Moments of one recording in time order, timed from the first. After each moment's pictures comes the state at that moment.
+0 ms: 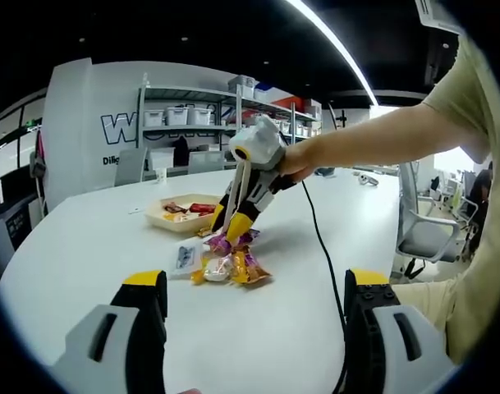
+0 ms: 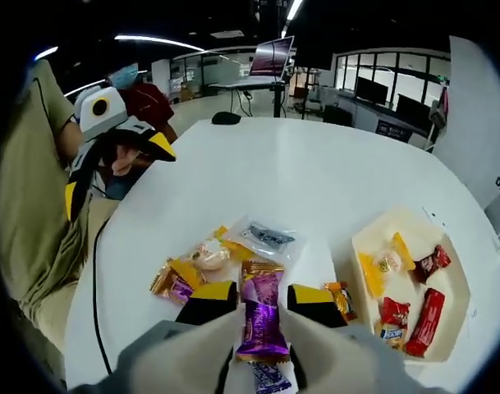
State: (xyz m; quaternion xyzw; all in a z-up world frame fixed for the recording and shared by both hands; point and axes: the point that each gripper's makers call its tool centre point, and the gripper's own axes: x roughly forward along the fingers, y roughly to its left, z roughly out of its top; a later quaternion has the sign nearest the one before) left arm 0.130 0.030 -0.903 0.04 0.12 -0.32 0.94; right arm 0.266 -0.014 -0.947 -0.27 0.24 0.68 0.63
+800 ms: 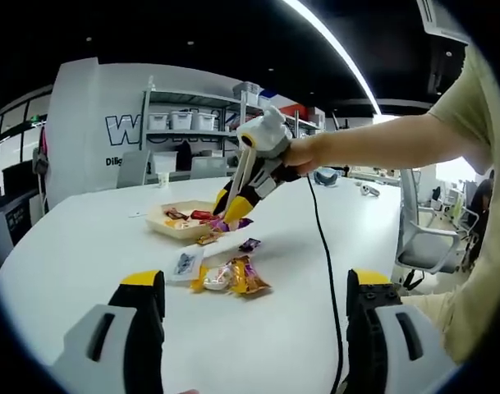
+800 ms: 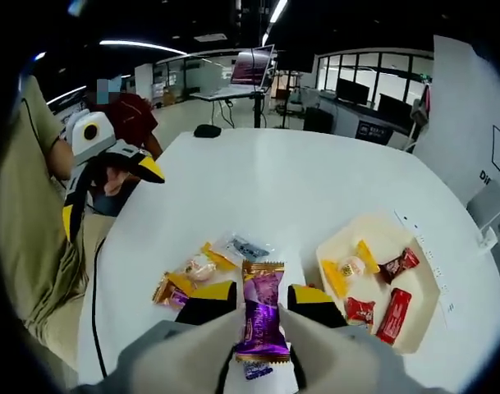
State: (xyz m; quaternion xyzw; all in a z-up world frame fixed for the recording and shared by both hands) left arm 0.134 0.029 -0.891 0.01 0.11 -0.32 0.94; right arm 0.284 -0.019 -0.906 -0.27 0.24 0.64 0.67
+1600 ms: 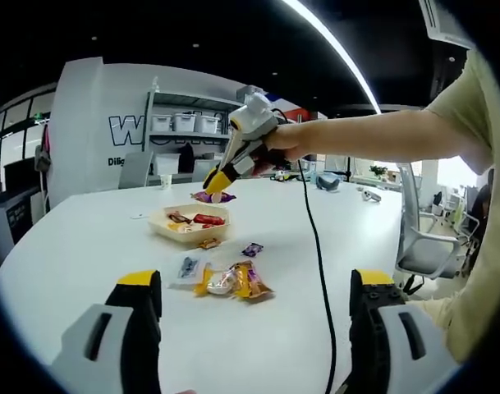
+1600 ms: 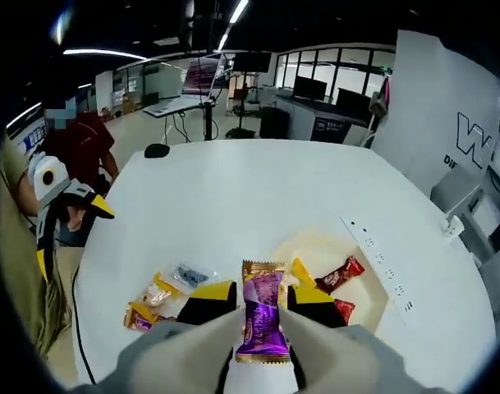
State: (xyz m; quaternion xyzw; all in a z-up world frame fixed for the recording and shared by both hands) left arm 0.135 0.034 -0.885 0.00 0.11 -0.31 0.94; right arm 0.352 -0.014 -0.863 -0.26 0.25 0.56 0.75
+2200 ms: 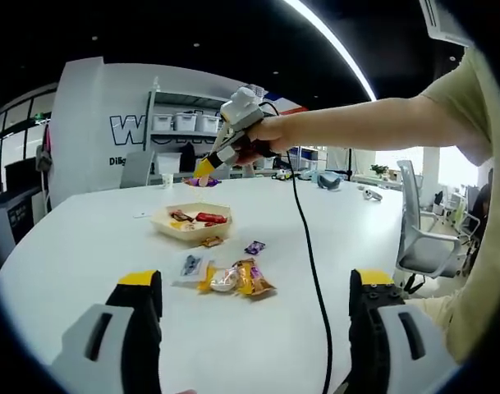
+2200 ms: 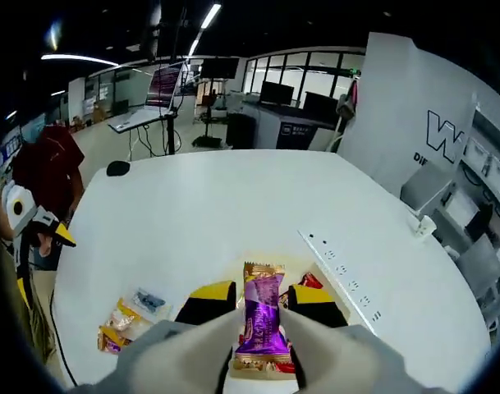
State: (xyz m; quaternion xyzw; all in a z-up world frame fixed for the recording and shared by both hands) left arm 0.133 0.039 -0.888 0.00 0.11 -0.31 0.95; right arm 0.407 -0.008 -0.841 -0.24 0.23 0.49 0.80
